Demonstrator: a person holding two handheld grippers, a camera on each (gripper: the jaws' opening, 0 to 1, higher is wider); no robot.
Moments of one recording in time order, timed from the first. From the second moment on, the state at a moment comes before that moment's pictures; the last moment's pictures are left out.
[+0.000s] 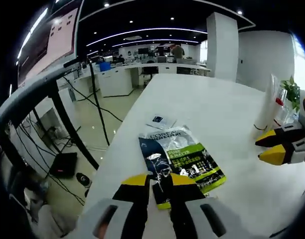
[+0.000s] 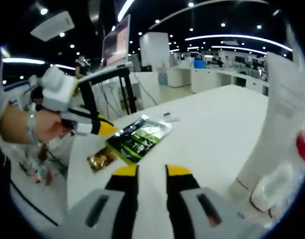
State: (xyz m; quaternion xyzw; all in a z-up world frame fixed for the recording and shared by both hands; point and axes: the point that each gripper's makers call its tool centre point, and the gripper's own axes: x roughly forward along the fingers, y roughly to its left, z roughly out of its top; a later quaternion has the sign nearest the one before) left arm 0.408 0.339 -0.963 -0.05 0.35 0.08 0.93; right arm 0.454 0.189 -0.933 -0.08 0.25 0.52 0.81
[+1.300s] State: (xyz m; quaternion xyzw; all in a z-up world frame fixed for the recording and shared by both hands) left arm 0.399 0.325 -0.980 -0.09 0.36 0.05 0.93; right arm 0.445 0.239 -0.981 -0.13 0.33 0.50 0.79
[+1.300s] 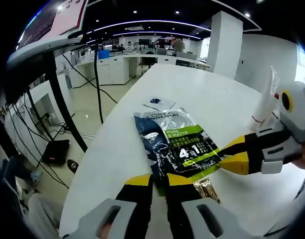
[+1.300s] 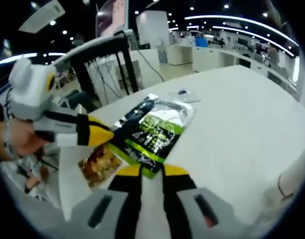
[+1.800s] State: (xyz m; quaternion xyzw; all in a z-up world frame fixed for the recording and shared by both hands) left arm 0.407 0.328 -0.991 -0.04 0.36 0.04 0.93; right arm 0.449 0.240 -0.979 -0.05 0.36 0.47 0.80
